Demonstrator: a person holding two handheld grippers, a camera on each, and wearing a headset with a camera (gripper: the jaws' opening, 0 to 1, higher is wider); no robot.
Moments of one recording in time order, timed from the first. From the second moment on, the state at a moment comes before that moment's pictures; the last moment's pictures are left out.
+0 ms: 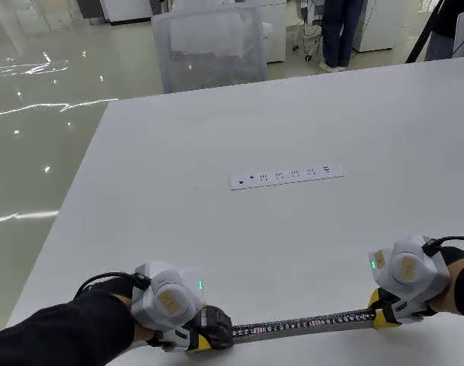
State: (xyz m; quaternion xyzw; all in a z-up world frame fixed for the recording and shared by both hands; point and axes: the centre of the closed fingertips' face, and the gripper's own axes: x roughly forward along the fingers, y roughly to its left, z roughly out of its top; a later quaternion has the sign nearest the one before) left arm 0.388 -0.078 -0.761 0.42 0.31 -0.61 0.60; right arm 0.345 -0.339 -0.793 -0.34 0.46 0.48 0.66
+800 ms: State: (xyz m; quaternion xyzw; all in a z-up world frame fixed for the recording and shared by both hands) left arm 0.389 -0.080 -0.762 0.42 0.31 -0.61 0.60; right arm 0.345 -0.341 -0.793 -0.34 0.47 0.48 0.66
